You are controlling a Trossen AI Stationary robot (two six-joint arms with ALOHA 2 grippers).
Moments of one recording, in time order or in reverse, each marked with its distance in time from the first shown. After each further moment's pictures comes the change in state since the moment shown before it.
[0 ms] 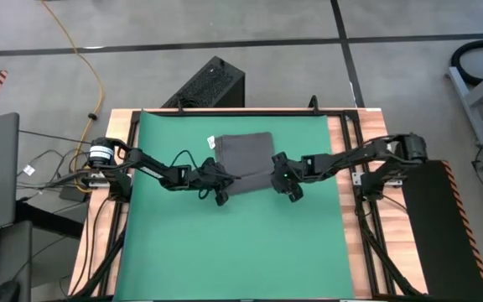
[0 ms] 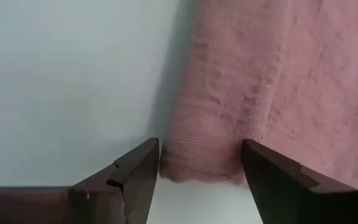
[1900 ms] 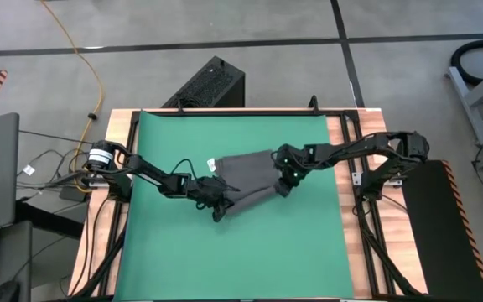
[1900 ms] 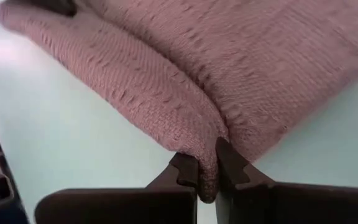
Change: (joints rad) left arm -0.126 0.001 -0.001 0.011 0.296 -0.316; right arm -0.168 -0.015 0.004 -0.103 -0.536 1.209
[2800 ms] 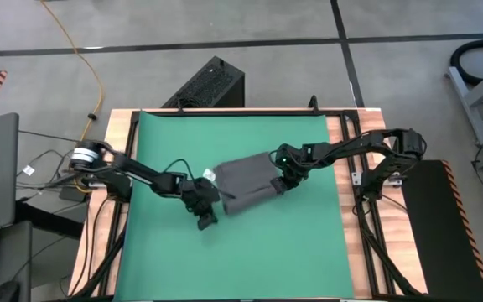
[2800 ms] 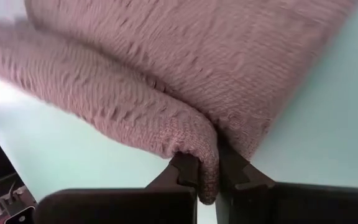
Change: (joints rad) left arm -0.005 -0.159 -0.007 -0.257 0.288 -0.111; right arm 0.002 0.072 0.002 -0.008 0.010 0.208
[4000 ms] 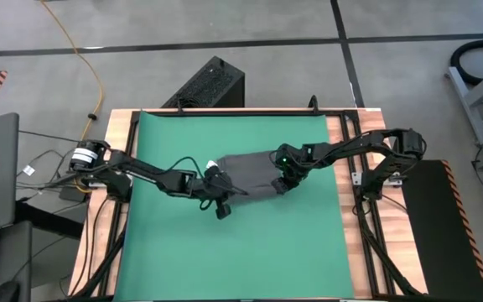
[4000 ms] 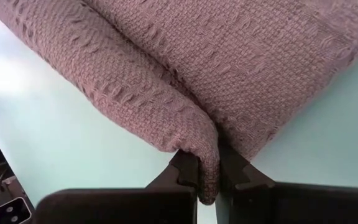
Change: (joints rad) left arm -0.044 0.014 0.239 -0.184 -0.613 0.354; right arm 0.001 0.002 -0.001 0.003 0.000 -0.072
